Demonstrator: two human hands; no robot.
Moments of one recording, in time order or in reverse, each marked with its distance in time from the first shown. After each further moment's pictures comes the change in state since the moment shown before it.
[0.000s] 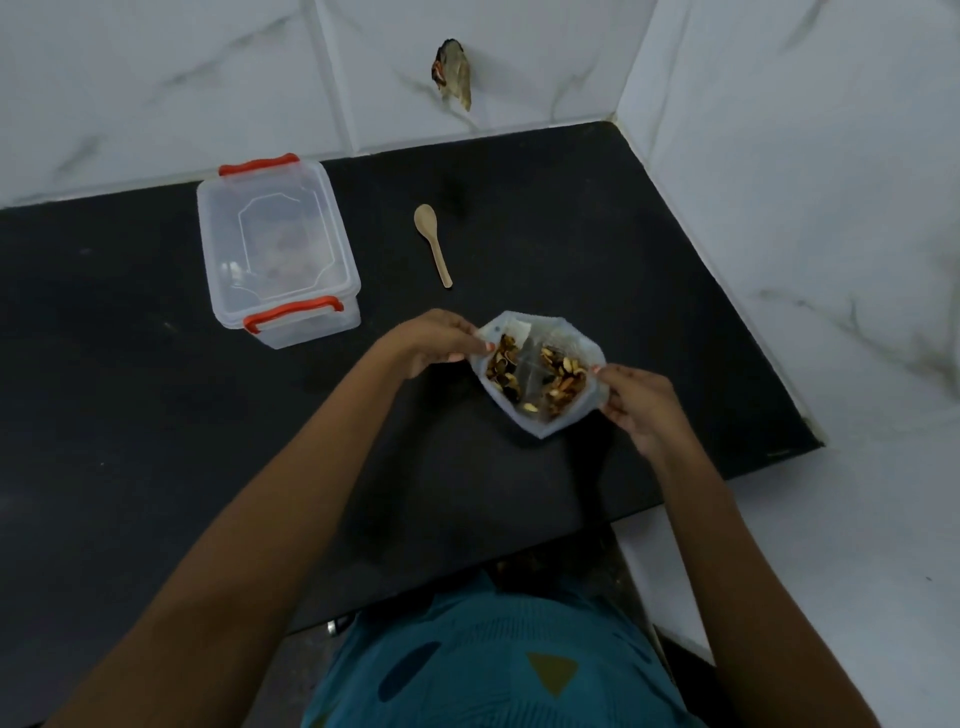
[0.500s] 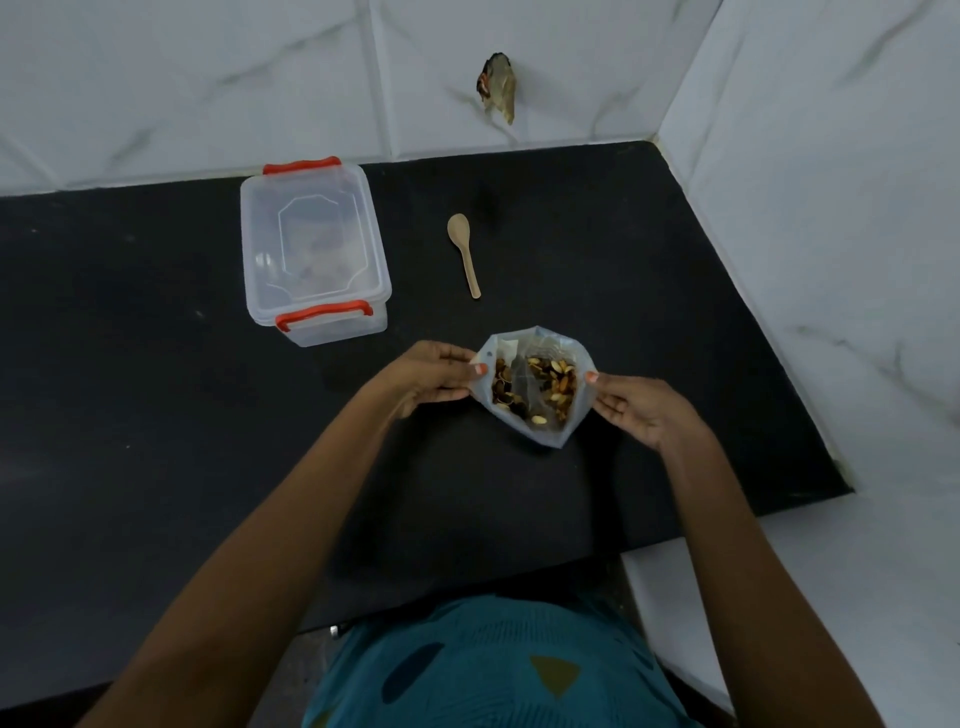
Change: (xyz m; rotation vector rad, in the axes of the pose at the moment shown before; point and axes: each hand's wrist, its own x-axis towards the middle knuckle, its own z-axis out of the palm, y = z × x) left_hand -0.019 -0.035 -0.011 -0.334 0.056 -0.014; right_hand 0.025 -0.021 0.021 0.048 -0.186 0.156
